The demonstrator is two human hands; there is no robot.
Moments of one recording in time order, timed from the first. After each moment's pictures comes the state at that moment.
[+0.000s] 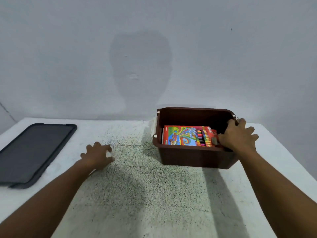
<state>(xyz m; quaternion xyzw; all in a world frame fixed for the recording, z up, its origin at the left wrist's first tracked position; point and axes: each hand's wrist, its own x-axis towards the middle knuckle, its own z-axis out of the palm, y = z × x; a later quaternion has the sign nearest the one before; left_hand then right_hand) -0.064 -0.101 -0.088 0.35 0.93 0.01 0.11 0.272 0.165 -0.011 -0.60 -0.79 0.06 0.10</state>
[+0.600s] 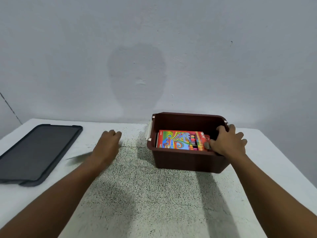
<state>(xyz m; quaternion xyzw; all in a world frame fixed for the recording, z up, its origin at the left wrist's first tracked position) -0.042 -0.101 -0.057 0.50 0.83 0.16 -0.16 0.257 0.126 -0.004 -0.57 -0.81 0.06 0.09</state>
